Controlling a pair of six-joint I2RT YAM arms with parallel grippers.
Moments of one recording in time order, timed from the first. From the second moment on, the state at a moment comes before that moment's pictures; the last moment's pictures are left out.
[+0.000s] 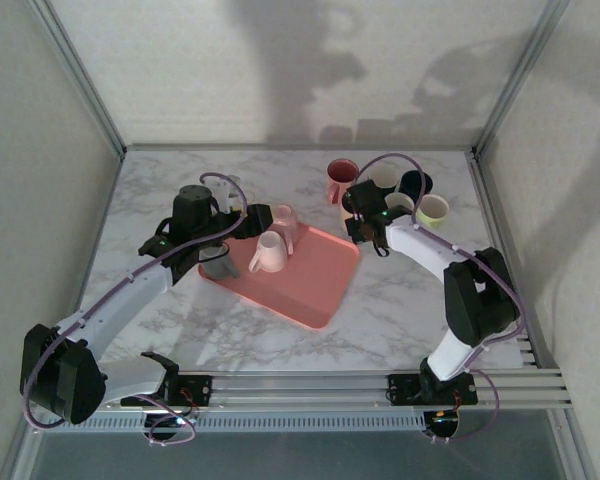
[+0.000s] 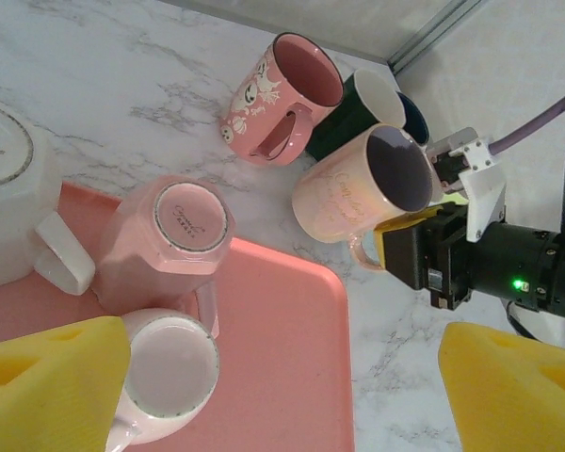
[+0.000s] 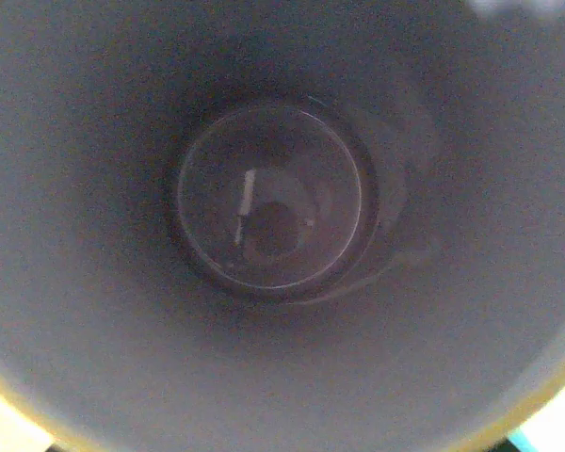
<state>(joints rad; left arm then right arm) -0.38 1.22 0.91 -0.15 0.31 -0.53 0.49 1.68 1.16 -0.48 0.26 0.10</state>
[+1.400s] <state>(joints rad) -0.38 1.20 0.93 -0.18 0.30 -0.49 0.49 1.63 1.21 -0.43 0.20 0.17</state>
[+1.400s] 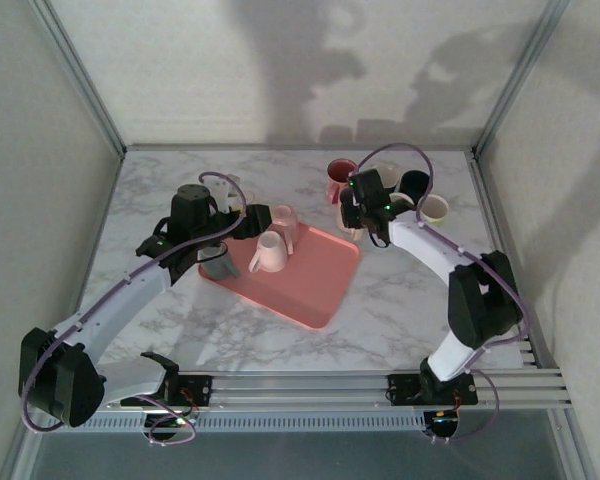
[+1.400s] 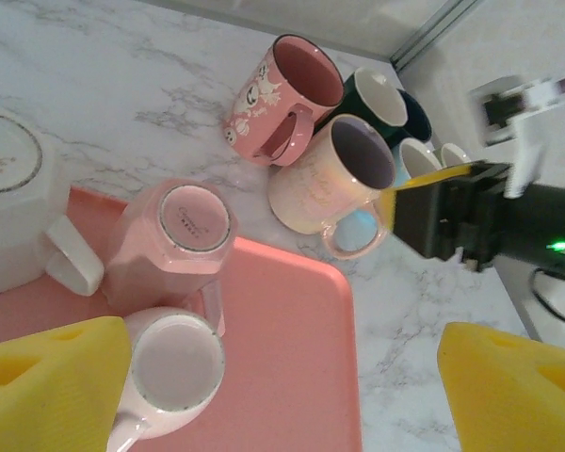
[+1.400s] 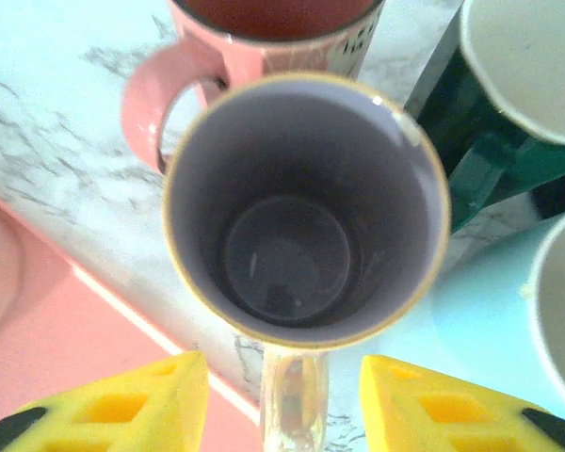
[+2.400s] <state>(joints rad) -0.43 1.18 0.93 -0.52 0.12 -0.06 0.46 1.31 1.19 -0.68 -0.22 0.25</state>
